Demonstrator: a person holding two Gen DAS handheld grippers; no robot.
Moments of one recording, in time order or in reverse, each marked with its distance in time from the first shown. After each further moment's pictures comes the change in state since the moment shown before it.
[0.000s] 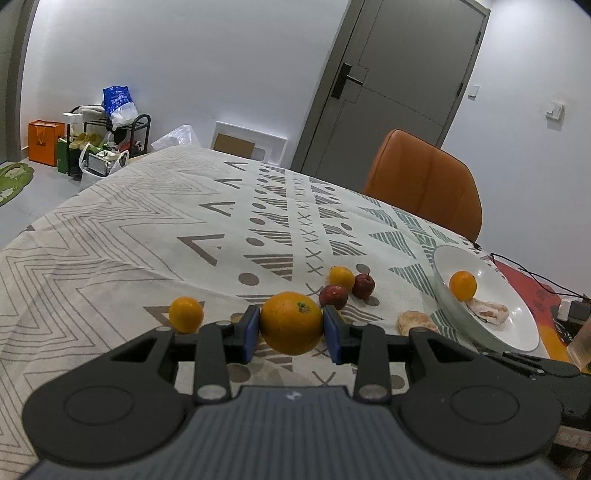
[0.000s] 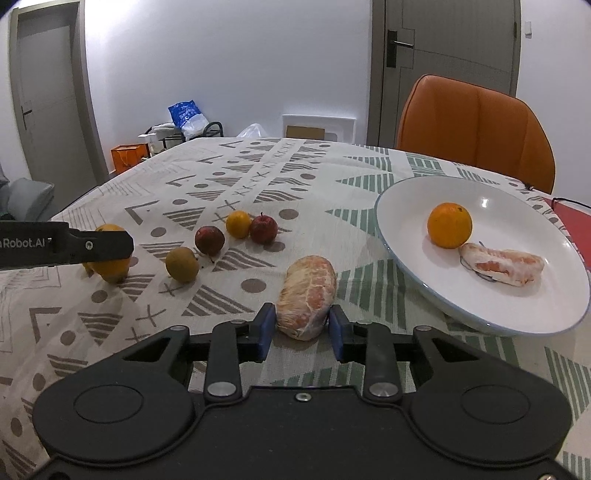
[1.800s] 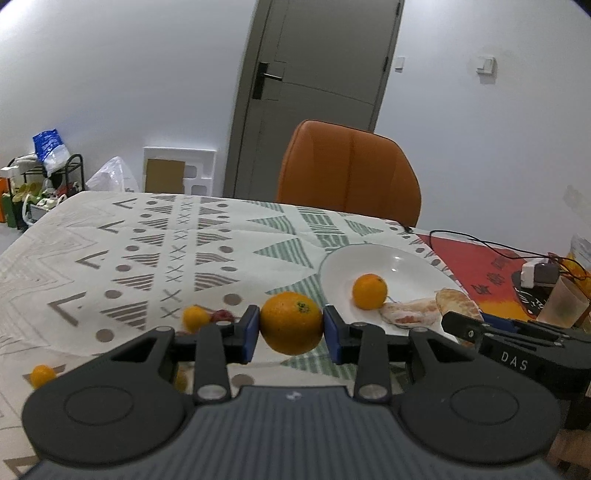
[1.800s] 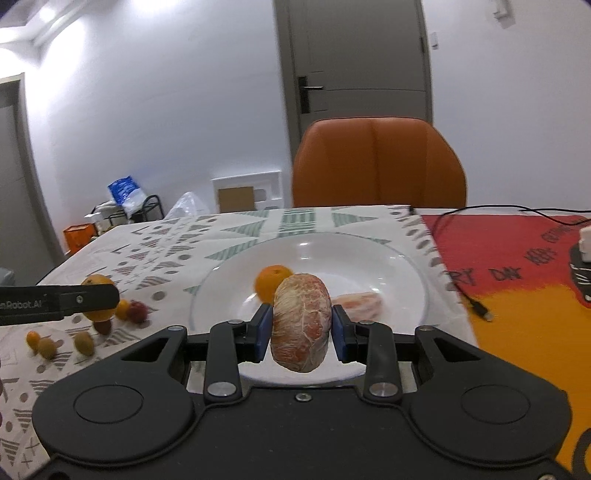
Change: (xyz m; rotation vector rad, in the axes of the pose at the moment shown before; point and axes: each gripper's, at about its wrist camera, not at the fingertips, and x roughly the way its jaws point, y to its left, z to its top) left arm 0.027 -0.120 0.014 0.205 -0.008 -0.120; right arm -0.053 -0.126 0.004 0.195 -0.183 -0.136
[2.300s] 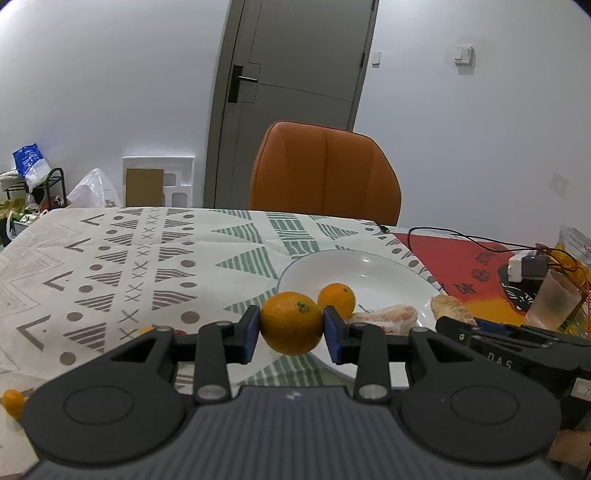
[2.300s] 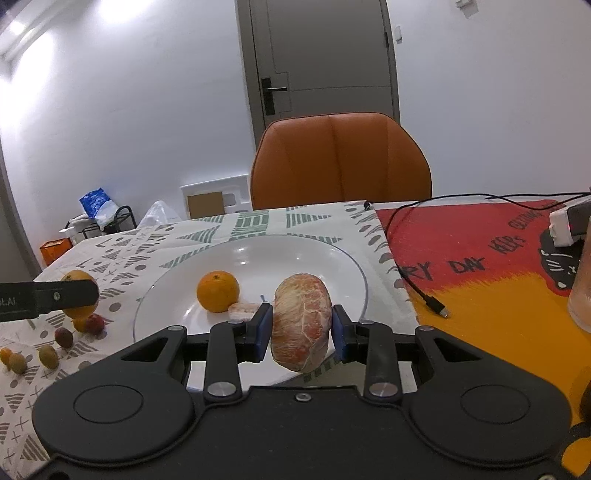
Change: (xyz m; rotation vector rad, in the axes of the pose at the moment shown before) left arm 0.018 -0.031 0.009 0.051 -0.001 -0.037; right arm 0.006 -0.033 -0.002 0.060 0.001 -0.072
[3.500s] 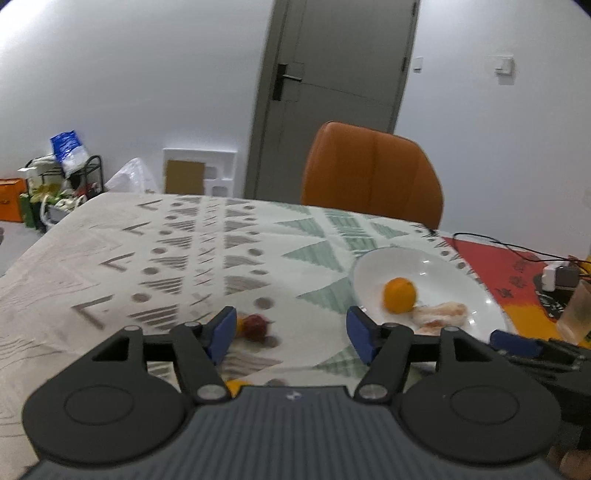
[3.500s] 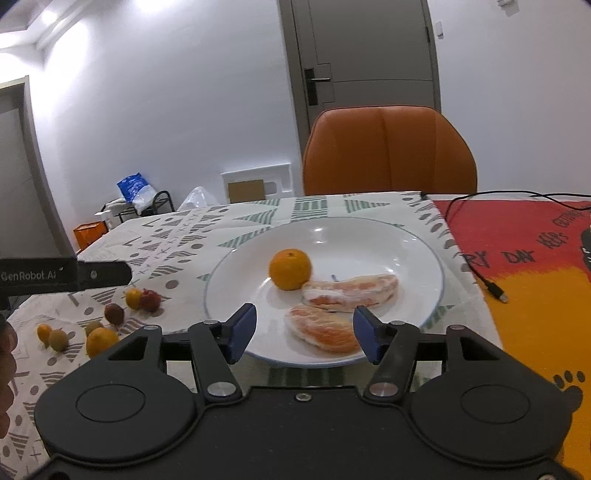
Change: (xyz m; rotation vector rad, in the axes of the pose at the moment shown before) left arm -0.021 0.049 -0.010 -0.066 0.005 0.118; right arm -0.009 0.041 -0.011 -0.050 0.026 0.125
